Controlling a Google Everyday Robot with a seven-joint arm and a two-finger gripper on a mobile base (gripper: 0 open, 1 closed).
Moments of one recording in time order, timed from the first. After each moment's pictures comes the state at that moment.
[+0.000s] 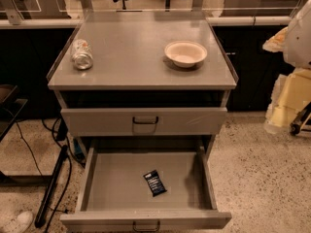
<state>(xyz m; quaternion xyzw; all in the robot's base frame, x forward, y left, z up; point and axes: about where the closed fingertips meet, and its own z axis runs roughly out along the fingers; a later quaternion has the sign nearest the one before) 0.438 -0.217 0.976 -0.60 0.78 -0.03 0.16</state>
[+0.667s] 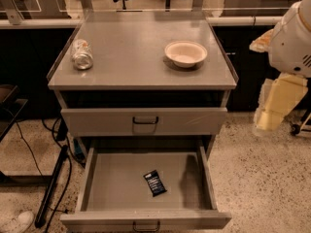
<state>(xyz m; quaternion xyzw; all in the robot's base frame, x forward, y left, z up) 0.438 -0.194 0.973 -0.63 0.76 -0.04 0.17</state>
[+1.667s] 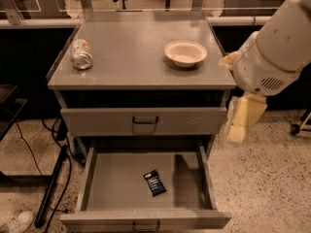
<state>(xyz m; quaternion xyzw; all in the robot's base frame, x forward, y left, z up) 0.454 -0.151 0.925 -0.67 0.72 0.00 0.19</state>
